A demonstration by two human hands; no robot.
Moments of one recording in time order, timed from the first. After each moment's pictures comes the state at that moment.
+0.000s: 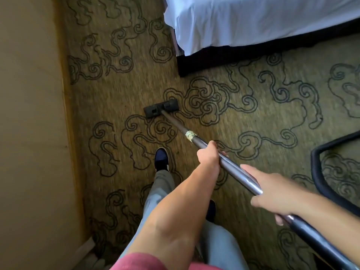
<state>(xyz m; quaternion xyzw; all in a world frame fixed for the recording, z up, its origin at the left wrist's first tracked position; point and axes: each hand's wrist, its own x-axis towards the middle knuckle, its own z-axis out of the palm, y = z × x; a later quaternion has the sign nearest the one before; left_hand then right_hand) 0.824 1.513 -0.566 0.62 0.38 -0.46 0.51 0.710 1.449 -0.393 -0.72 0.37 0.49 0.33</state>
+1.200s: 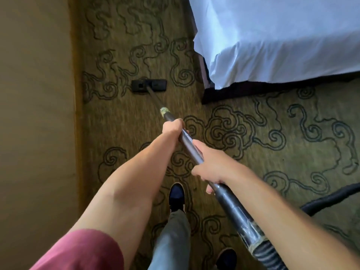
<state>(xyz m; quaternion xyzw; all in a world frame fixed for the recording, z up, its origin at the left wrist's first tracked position) 1.252 1.521 -0.626 0.76 0.25 -0.42 0.44 1.098 1.466 -0.475 -0.72 0.34 0.38 0.47</state>
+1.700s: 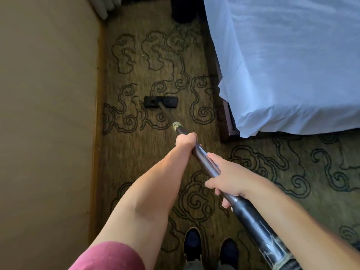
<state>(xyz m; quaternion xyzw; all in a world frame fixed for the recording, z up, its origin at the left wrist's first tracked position) 1.434 1.480 -0.607 0.73 0.25 -0.44 0.45 1.281 1.416 -0.465 -0.69 0.33 0.38 0.52</state>
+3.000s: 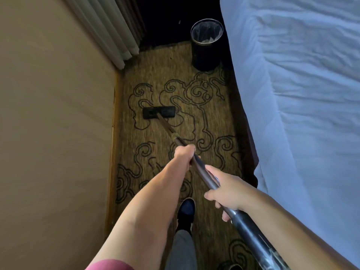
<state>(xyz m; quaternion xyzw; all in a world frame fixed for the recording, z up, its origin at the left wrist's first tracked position) 1.877 1.349 -0.613 0.73 0.28 -0.43 0.44 1.723 1.268 -0.479 -0.70 0.29 0.38 0.53</state>
